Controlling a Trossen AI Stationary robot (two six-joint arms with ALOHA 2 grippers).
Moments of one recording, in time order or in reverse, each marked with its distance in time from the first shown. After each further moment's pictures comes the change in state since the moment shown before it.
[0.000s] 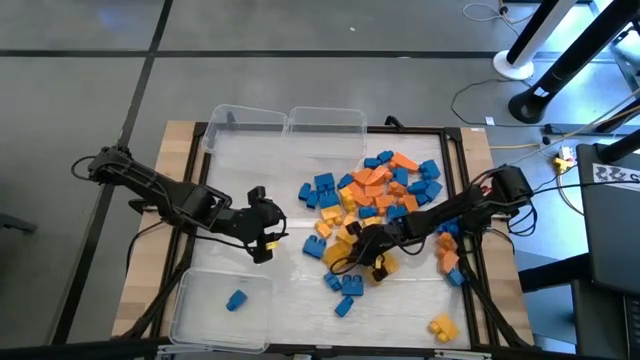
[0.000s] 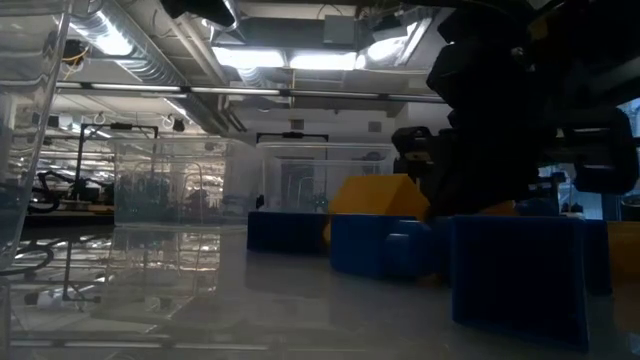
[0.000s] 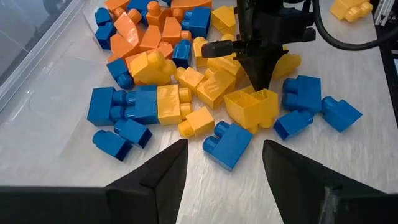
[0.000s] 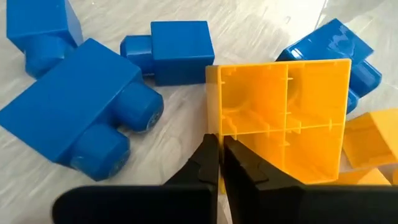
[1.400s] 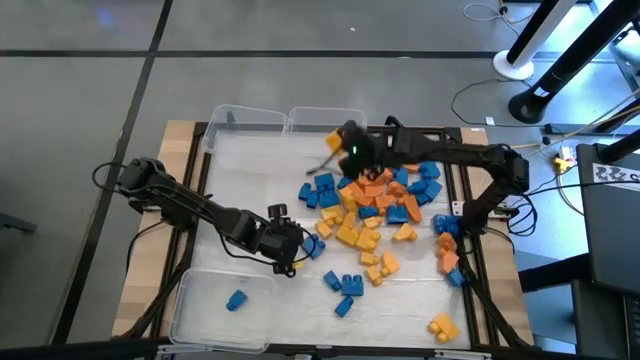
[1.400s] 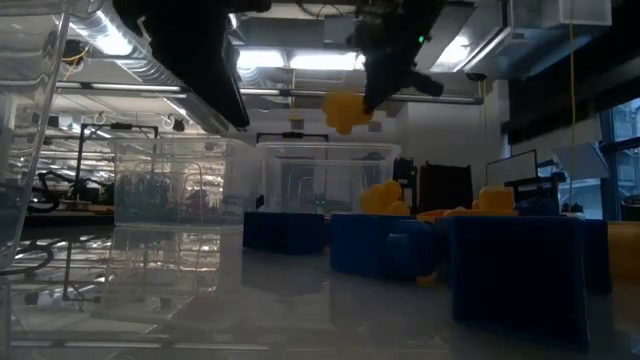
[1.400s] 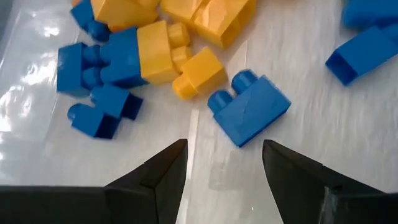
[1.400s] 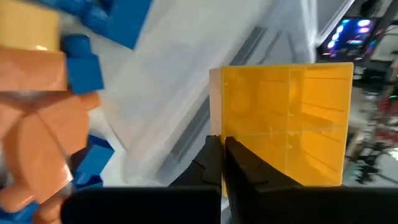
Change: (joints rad) left arm 0.015 0.335 0.000 0.044 -0.011 0.065; right arm -0.509 -0.032 0.803 -1.032 0.506 -0.859
